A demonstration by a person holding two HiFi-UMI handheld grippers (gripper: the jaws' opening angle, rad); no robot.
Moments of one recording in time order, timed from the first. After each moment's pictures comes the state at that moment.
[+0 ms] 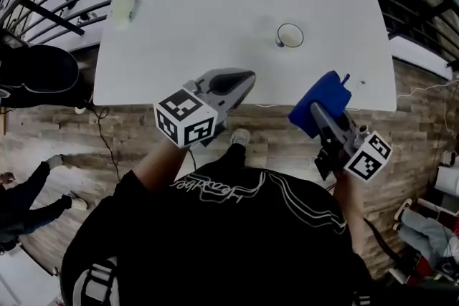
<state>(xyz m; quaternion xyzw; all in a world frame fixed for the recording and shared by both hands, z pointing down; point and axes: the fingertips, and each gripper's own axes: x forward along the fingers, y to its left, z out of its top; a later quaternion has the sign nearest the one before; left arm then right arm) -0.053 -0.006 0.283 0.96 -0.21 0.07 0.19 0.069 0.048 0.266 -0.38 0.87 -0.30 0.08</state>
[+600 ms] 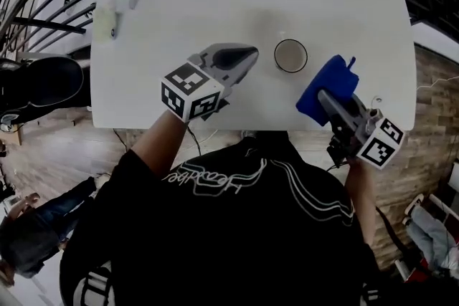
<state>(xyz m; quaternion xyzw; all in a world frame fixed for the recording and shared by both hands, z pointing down) -0.006 -0.178 0.370 0.95 -0.19 0.16 0.18 0.115 -0.102 0.340 -0.33 0.87 -0.36 0.07</state>
